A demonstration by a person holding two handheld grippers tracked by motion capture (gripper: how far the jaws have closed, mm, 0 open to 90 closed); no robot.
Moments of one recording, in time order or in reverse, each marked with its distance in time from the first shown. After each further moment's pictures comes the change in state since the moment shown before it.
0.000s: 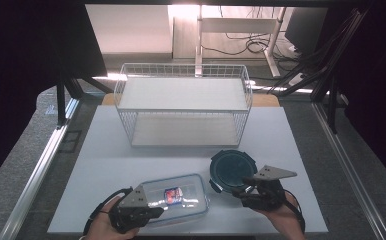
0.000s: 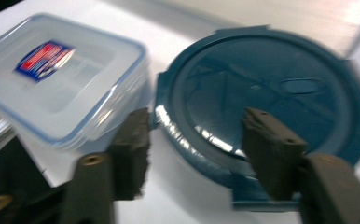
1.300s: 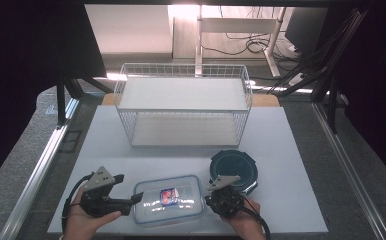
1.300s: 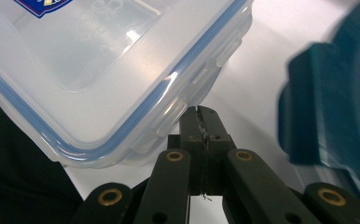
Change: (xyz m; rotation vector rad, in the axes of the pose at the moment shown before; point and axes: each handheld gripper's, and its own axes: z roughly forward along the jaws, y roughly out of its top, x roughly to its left) left arm 0.035 -0.011 -0.048 -0.177 0.254 -0.245; right arm 0.064 0.002 0.079 0.240 0.043 -0.124
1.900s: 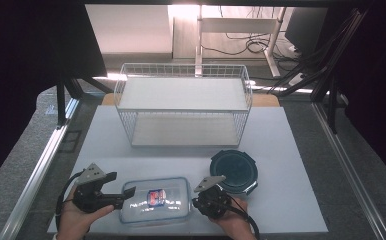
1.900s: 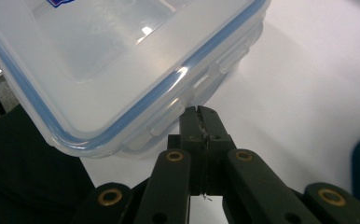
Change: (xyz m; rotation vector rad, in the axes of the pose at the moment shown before) left arm 0.020 -0.005 -0.004 -0.005 0.021 -0.059; right arm 0.021 0.017 0.015 0.009 0.063 -0.054
